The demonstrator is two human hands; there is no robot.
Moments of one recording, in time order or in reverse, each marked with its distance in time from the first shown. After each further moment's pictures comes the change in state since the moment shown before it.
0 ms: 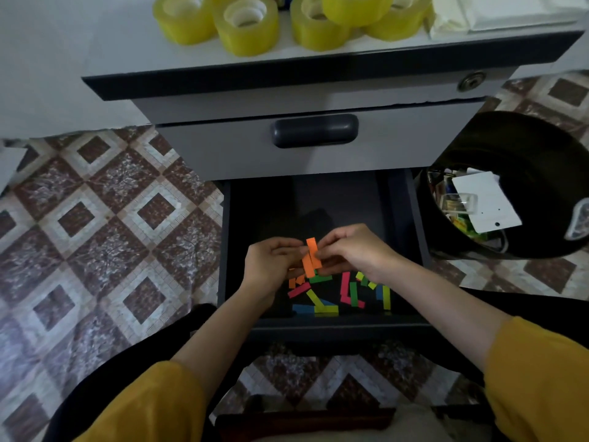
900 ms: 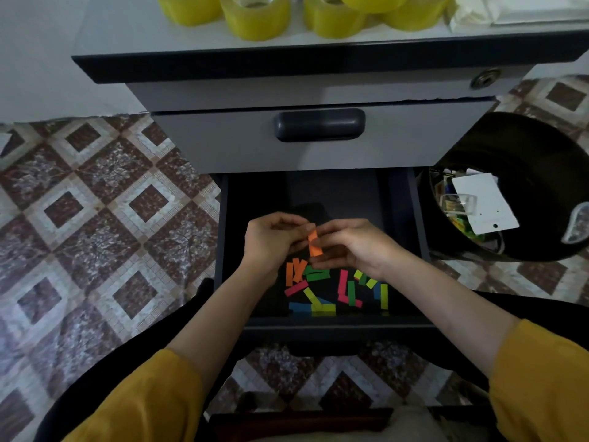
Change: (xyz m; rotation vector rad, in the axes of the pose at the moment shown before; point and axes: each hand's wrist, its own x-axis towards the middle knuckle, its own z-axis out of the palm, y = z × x) left_hand 0.011 0.020 0.004 -0.059 0.004 0.085; right_hand -0.003 -0.010 0.000 0.221 -0.092 0.006
